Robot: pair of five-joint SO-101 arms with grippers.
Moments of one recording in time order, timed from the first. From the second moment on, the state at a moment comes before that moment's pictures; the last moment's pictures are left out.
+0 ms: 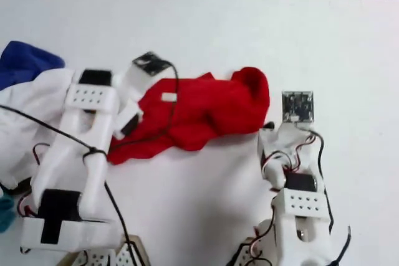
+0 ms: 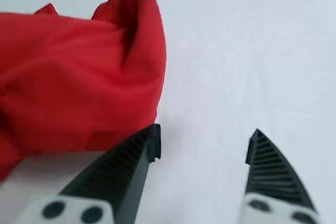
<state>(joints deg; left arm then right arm) -4.1 -6.2 23.5 78.1 -31.9 1.7 -55.9 78.2 27.4 6.3</state>
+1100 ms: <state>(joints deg) -9.0 -7.6 48.7 39.7 -23.0 -9.6 5.0 21.5 56.8 3.8</state>
